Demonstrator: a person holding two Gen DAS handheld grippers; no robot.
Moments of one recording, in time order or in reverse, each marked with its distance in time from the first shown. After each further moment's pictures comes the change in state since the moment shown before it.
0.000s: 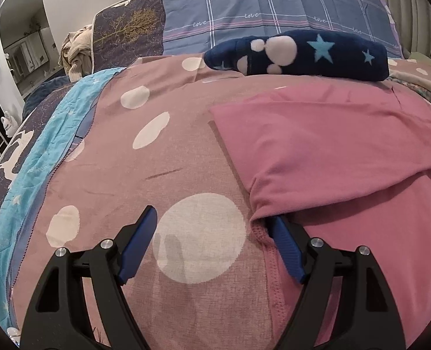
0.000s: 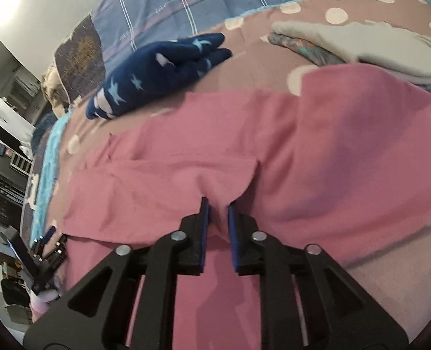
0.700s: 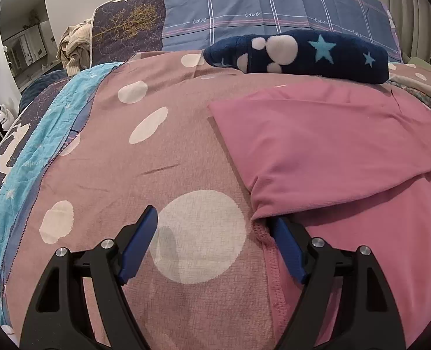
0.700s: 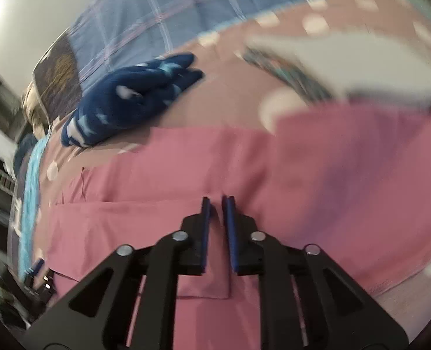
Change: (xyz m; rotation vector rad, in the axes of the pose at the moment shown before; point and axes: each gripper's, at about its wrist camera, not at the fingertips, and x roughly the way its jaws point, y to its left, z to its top) left arm 0.004 0.001 -0.003 -0.021 0.008 -0.022; right arm 0.014 -0.019 0.034 0.107 -0.057 -0.055
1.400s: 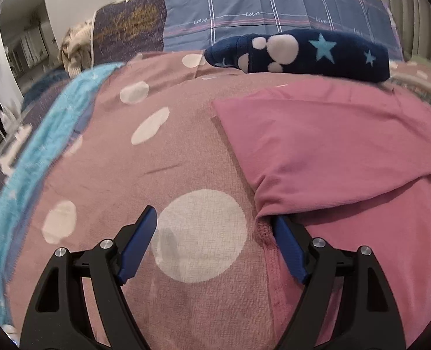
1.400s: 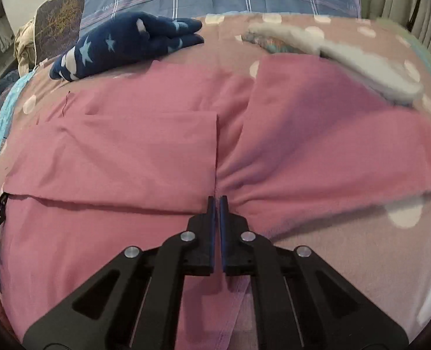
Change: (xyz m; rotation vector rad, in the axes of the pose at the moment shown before) left arm -0.003 0.006 -0.001 -0.020 0.010 -0.028; right arm -0.027 0.013 -0.072 -0.264 0.022 -0.213
